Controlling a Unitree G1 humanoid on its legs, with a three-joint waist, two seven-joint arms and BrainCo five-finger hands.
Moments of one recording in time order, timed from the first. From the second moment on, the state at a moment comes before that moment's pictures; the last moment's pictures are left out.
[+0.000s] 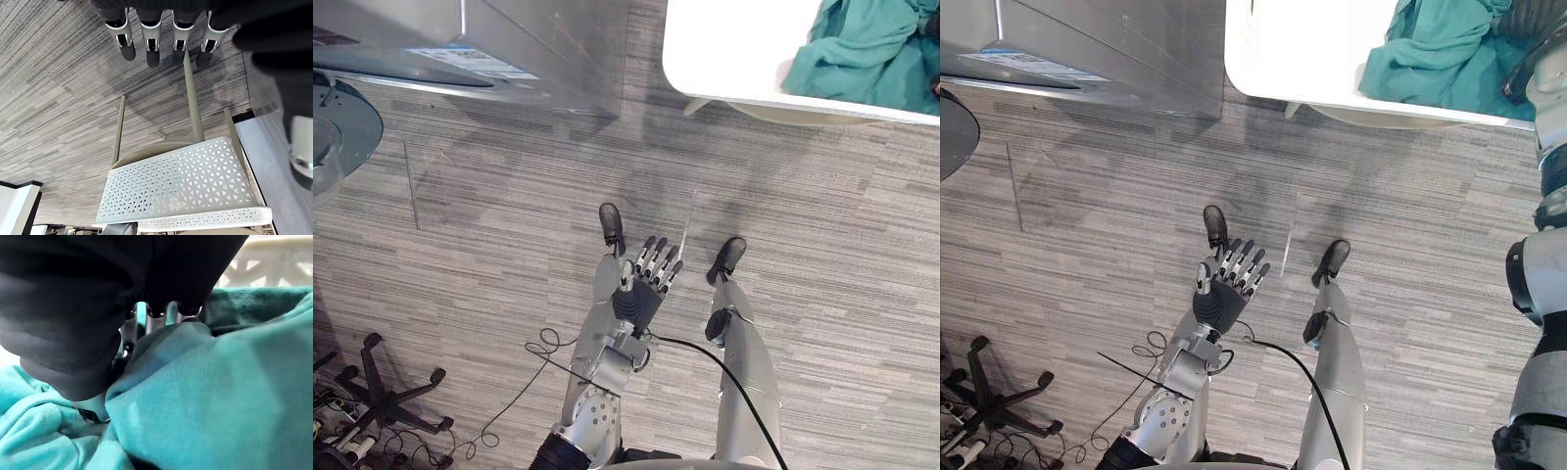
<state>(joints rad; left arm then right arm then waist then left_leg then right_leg) 0.01 -0.01 -0.47 0.01 -1.01 -0.15 -0.16 -1.49 -0.94 0.57 1.16 -0.01 -0.06 -0.10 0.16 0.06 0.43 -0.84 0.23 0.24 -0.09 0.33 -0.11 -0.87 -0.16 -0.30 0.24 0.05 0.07</state>
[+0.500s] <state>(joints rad) -0.02 0.07 -0.47 -0.01 -1.01 -0.16 -0.10 -1.29 -0.91 0.15 0.81 0.00 0.03 -0.37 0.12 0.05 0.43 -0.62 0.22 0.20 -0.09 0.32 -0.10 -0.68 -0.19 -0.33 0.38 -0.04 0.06</state>
